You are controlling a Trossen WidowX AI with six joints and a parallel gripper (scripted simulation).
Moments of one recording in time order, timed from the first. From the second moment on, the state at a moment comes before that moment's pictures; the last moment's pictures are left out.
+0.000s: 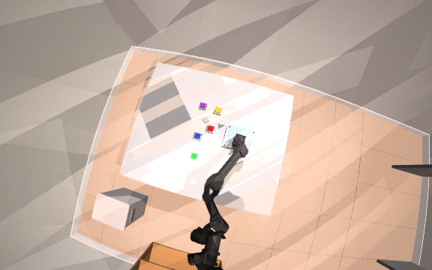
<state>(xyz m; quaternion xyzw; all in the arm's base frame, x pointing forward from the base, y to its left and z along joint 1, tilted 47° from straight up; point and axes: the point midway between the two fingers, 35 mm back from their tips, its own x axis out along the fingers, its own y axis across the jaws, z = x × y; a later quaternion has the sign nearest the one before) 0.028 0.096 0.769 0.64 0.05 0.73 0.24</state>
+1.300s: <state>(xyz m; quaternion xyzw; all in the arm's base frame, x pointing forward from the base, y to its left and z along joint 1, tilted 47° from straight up) -0.060 -0.464 0.538 0.41 -0.30 0.69 -0.52</state>
